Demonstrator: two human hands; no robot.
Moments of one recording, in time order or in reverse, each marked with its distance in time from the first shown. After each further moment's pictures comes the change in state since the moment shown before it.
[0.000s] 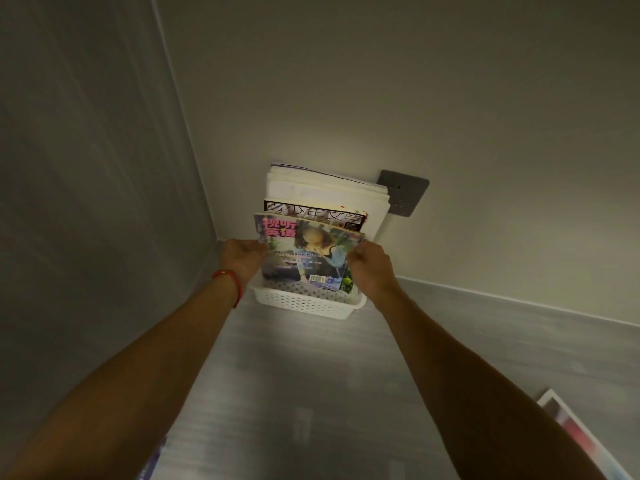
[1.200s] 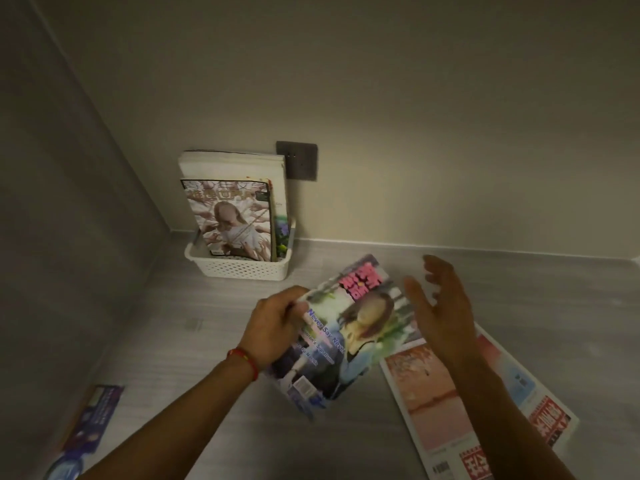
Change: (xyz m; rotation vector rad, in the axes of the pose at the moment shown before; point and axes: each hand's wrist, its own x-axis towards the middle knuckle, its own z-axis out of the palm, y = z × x) left_hand -0.286 -0.057 0.097 0.497 -0.461 0.595; right_hand -0.202 0.180 -0.192 0.151 0.382 -0.093
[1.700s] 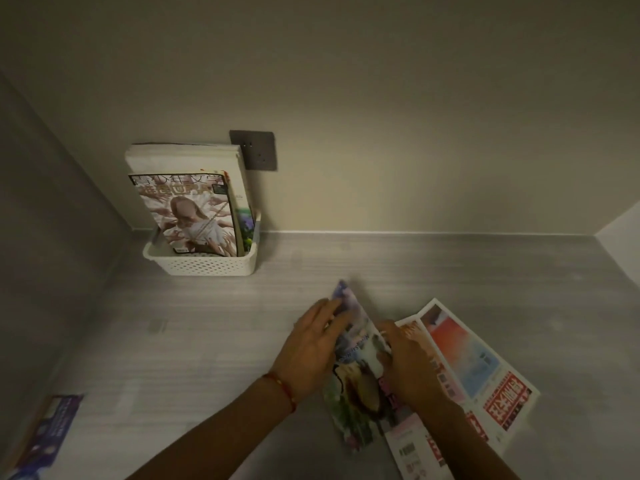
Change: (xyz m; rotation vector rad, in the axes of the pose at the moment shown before) left_hand -0.010 0.018 0.121 0.507 -0.155 0.455; right_hand -0.056 0.079 -0.009 -0.434 -0.479 0.119
